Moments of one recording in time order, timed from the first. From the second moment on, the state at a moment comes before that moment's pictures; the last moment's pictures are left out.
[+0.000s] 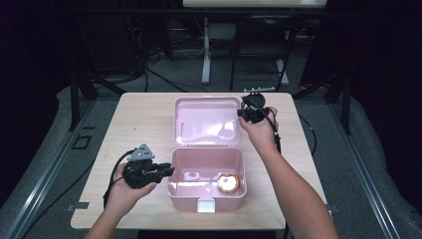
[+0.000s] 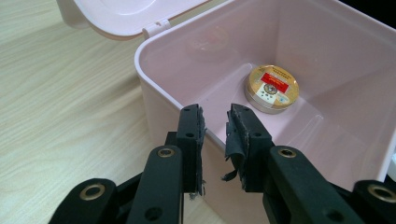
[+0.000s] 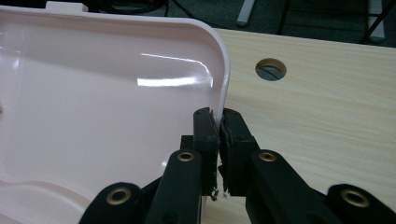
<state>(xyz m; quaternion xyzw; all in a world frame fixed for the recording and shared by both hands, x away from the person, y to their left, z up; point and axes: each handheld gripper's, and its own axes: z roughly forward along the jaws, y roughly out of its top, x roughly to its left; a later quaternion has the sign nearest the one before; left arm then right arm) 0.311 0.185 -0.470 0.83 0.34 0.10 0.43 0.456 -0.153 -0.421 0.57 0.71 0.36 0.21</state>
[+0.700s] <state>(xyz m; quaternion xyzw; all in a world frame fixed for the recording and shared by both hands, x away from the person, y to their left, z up) 0.311 0.185 -0.470 0.83 0.35 0.10 0.43 0.419 -0.160 -0.397 0.53 0.71 0.40 0.23</state>
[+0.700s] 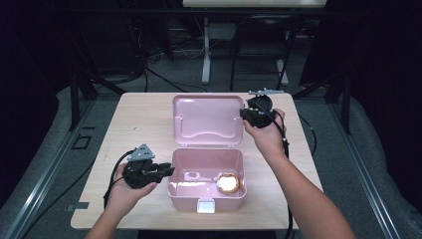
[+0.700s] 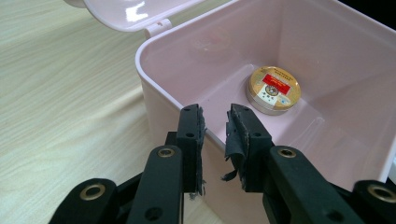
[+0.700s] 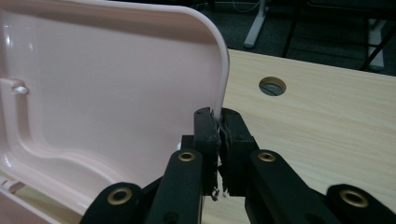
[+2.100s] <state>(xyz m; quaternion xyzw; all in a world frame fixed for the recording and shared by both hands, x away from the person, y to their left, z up) 0.310 0.185 -0.471 0.83 0.35 0.09 0.43 0.342 -0.166 -0.395 0.46 0.70 0.45 0.29</state>
